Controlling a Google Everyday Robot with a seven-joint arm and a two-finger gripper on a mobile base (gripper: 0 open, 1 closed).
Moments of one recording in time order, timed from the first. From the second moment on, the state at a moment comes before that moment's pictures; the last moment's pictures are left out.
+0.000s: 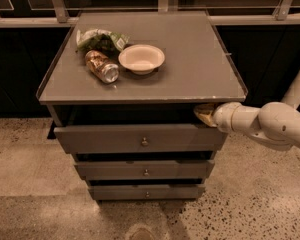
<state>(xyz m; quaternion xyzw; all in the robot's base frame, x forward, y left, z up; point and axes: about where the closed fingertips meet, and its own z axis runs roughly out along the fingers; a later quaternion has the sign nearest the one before) 0.655 -0.196 0.702 -0.40 0.75 0.10 0.52</state>
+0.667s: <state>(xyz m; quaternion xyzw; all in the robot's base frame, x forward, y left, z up) 0.646 -0.192 0.688 -0.40 0.76 0.11 0.51</state>
